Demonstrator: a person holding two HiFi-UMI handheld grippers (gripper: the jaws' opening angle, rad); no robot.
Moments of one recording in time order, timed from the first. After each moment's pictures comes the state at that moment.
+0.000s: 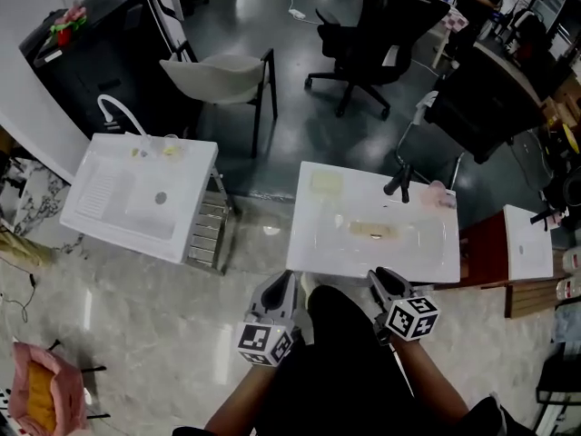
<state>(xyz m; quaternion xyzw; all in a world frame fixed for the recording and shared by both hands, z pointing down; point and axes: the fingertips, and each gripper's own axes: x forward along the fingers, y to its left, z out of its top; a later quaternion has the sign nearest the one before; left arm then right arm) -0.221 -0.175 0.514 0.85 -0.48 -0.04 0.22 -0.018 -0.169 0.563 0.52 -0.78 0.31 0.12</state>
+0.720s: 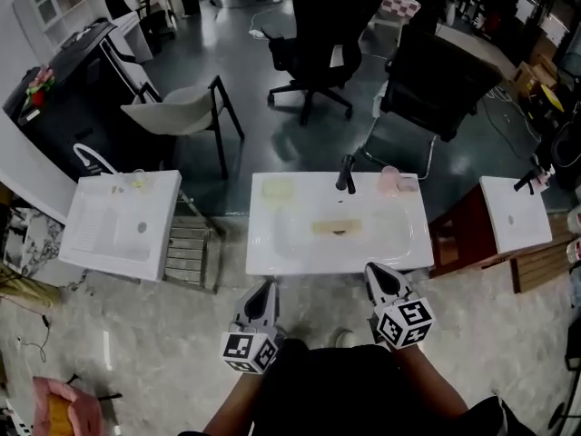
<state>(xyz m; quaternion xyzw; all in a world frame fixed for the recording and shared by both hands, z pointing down) -0.103 -0.119 0.485 0.86 -0.46 -0.01 0.20 0.112 -0.113 0.481 0.57 -0.80 0.19 0.08</state>
